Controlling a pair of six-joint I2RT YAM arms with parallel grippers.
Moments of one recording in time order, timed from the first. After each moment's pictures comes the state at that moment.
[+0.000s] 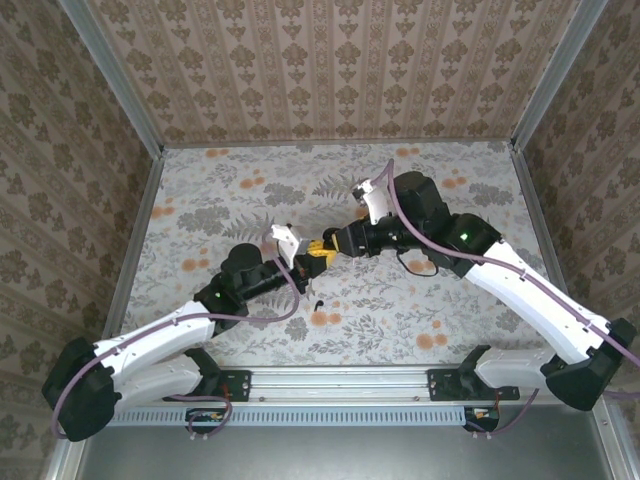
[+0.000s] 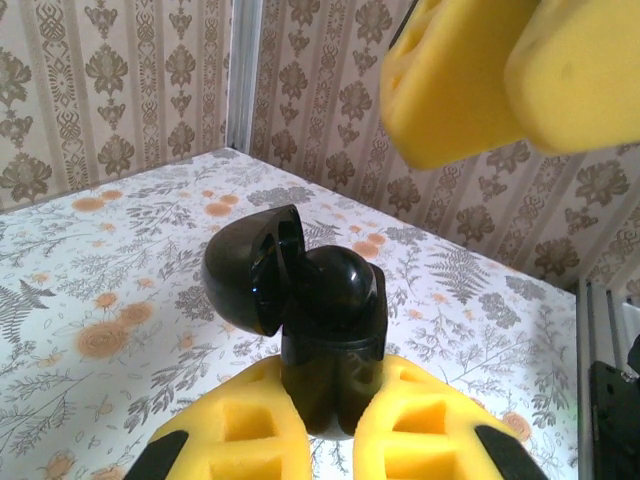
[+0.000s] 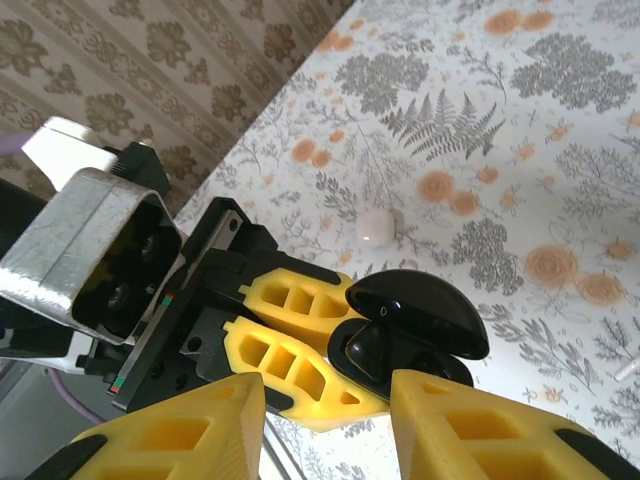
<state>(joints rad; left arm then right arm) -0.86 1.00 0.52 0.39 0.28 -0.16 0.71 1.23 1.33 -0.69 -0.33 0.35</state>
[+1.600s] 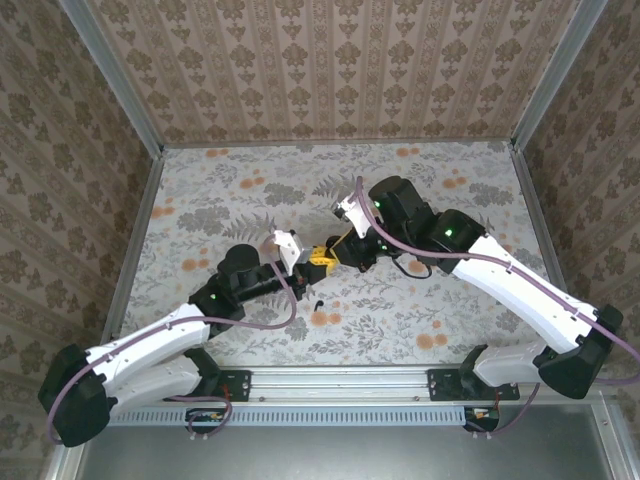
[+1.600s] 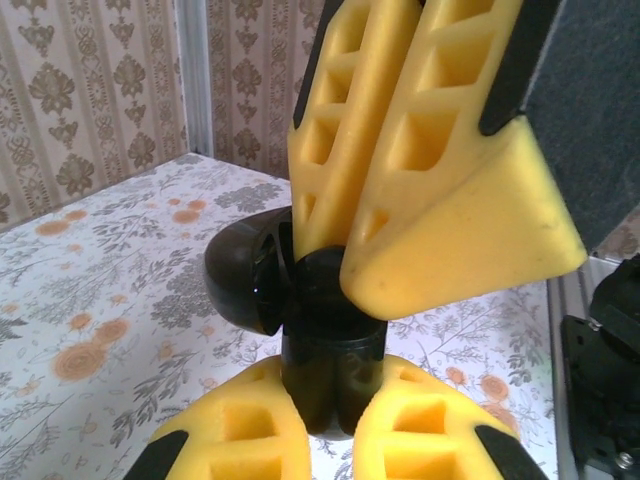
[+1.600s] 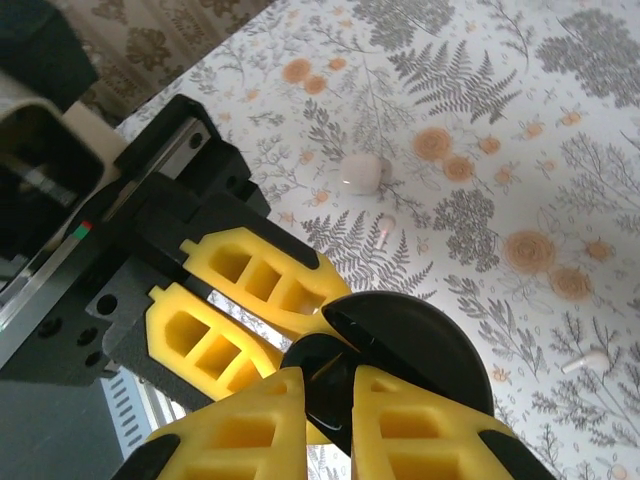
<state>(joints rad) -0.86 0.95 0.52 0.34 0.39 -0.07 0.76 1.29 1.37 -0.80 -0.32 0.07</state>
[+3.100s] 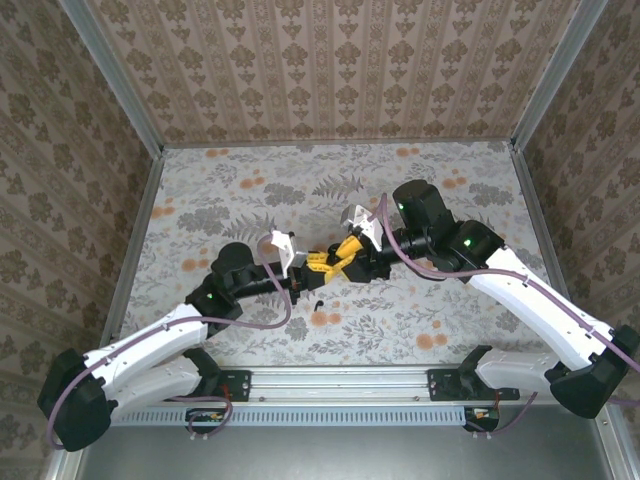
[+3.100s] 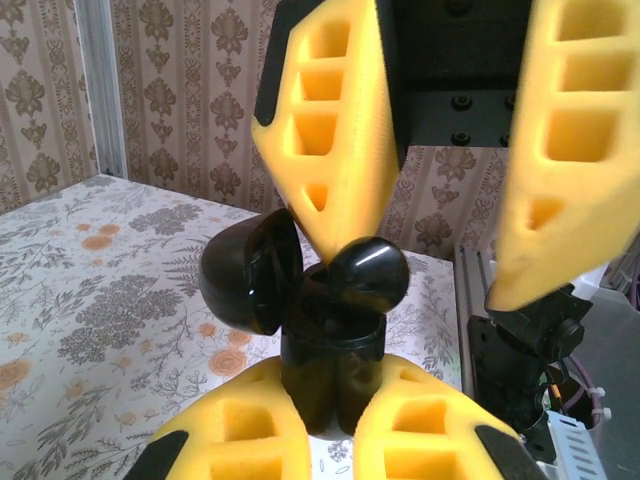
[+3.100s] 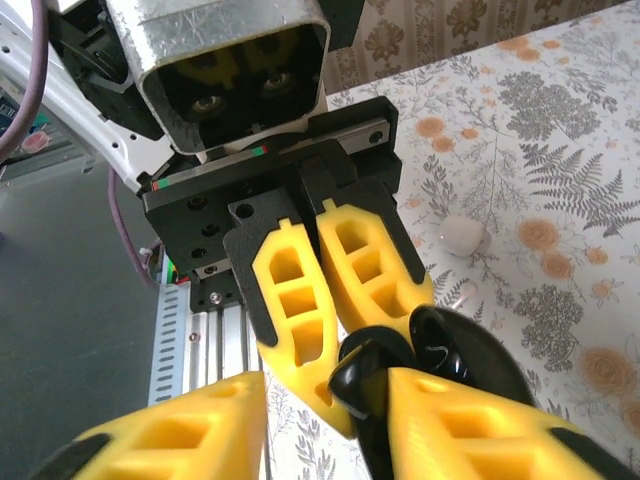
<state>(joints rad) -0.83 0.93 0.52 0.37 0.59 -0.12 0.67 1.18 1.24 -0.69 -0.66 -0.22</state>
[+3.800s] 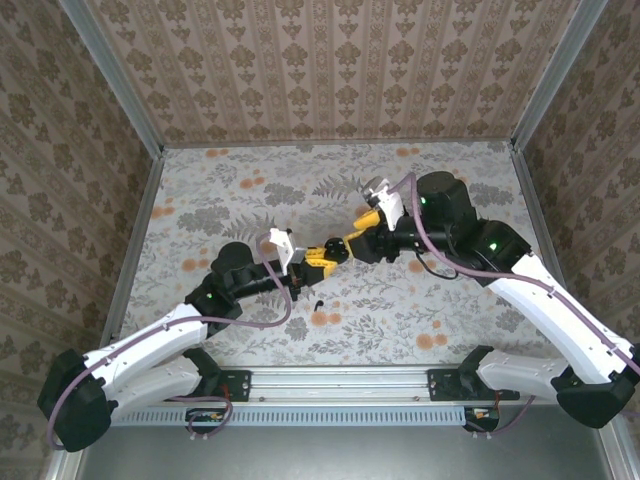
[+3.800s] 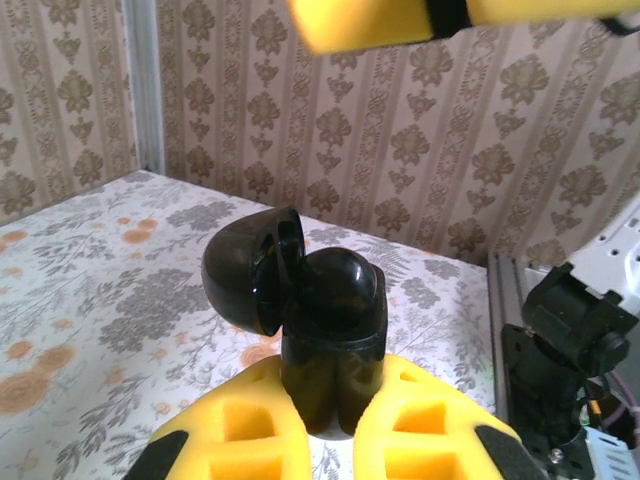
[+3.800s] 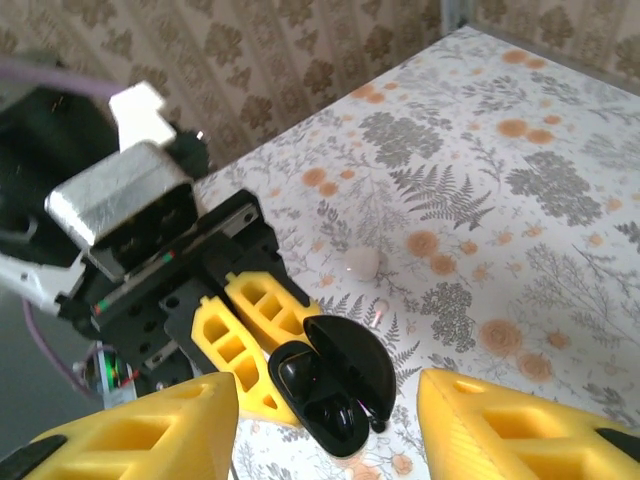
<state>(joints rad) -0.82 0.93 0.52 0.36 0.51 -0.12 0.66 1.12 1.33 -0.69 -0.39 0.08</state>
